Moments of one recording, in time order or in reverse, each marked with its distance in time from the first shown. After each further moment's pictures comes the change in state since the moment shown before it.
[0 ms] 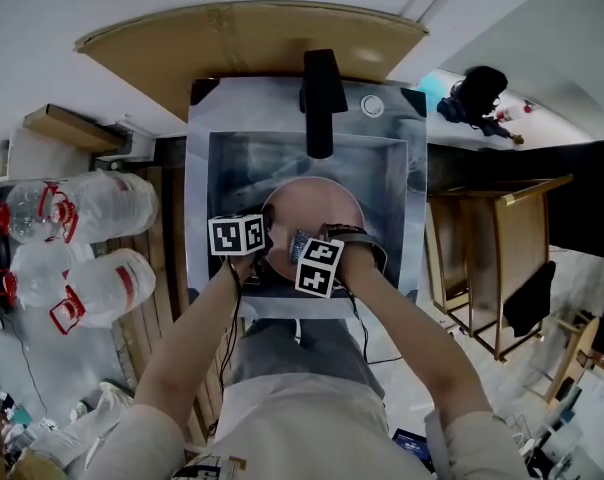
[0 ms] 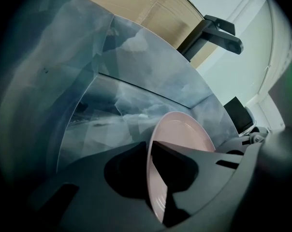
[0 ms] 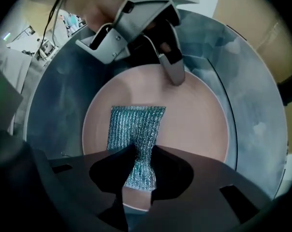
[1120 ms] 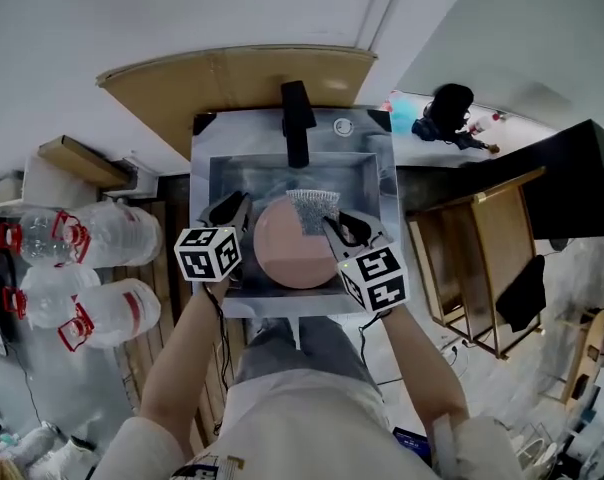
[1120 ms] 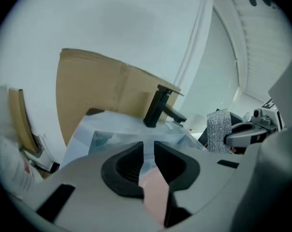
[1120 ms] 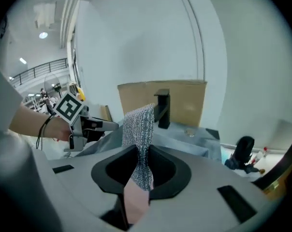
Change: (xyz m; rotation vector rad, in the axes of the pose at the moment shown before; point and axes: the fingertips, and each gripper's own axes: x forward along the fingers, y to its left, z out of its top) left arm -0.141 -0.076 0.113 0.276 -0.427 -0.019; right arm -0.245 -0.065 -0.025 0.847 -0.884 -0.397
